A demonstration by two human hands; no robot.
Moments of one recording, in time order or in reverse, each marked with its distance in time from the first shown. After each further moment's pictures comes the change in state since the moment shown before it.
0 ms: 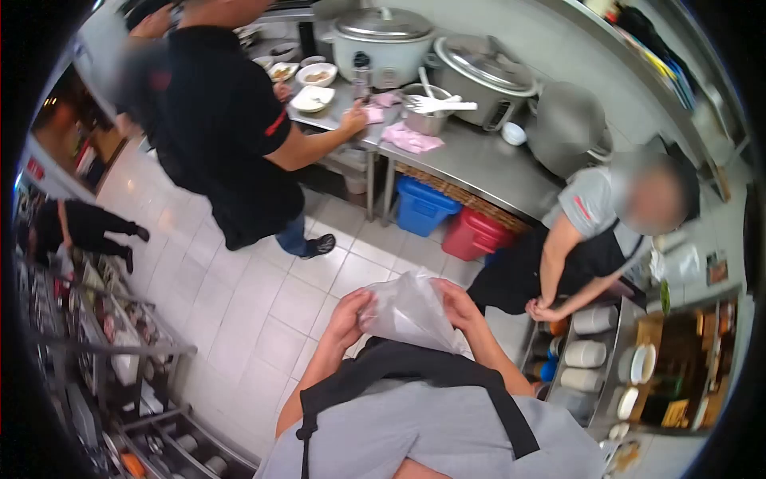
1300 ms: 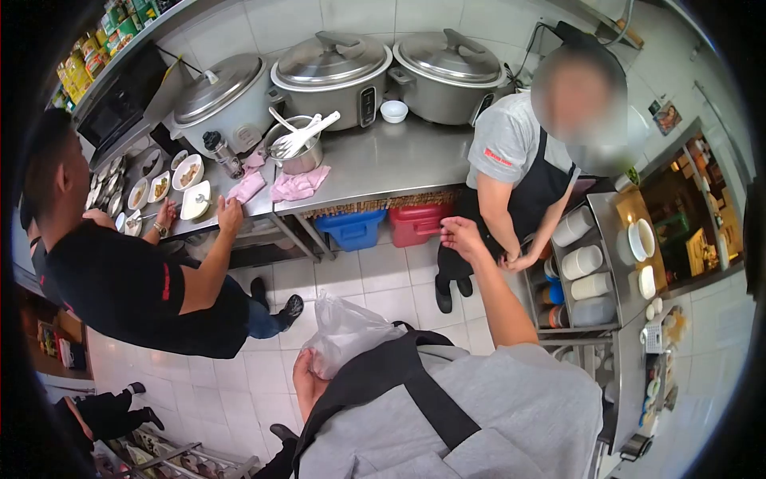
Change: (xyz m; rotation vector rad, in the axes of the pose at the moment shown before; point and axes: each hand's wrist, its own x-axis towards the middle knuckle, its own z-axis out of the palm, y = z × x) left_hand 0.044 0.055 -0.013 0.017 0.272 -0.062; right_hand 0.018 -0.158 -0.130 -0.143 0.719 -0.470
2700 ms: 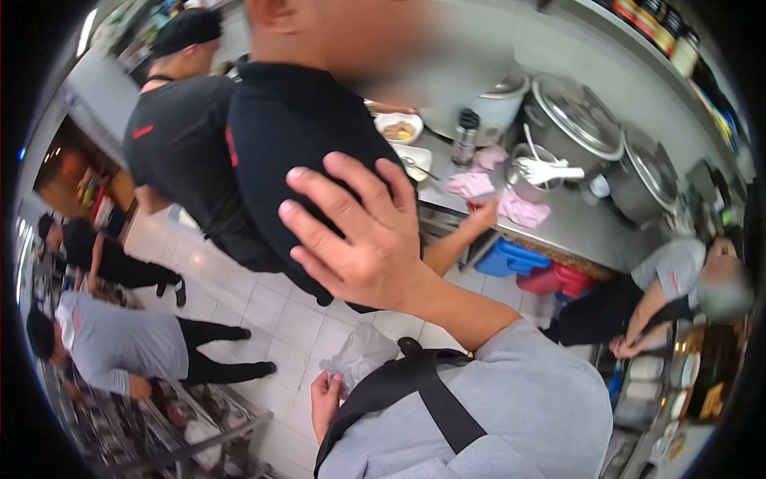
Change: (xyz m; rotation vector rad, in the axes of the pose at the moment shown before) left_hand -0.047 0.289 -0.243 0.671 0.350 0.346; right_hand -0.272 -0.065 0.739 -0.638 -0.410 -1.841
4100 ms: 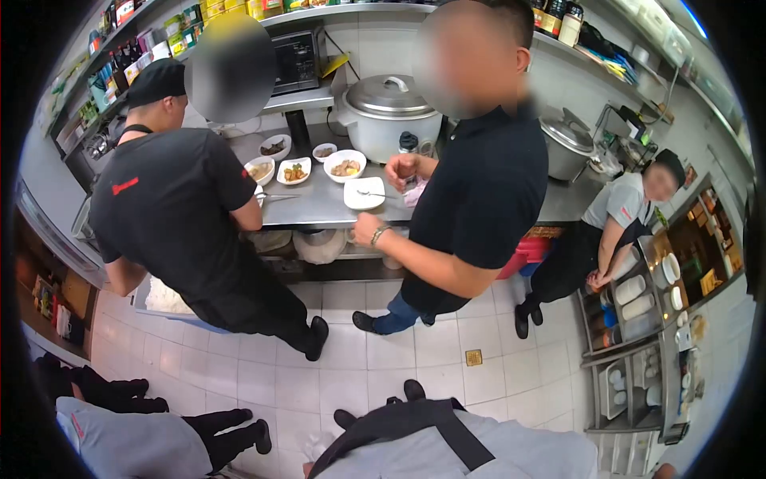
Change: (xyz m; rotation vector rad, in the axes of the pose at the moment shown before) left_hand 0.123 -0.349 -0.329 0.932 0.056 -0.246; right_hand -0.681 -0.251 -0.027 0.211 -1.591 1.887
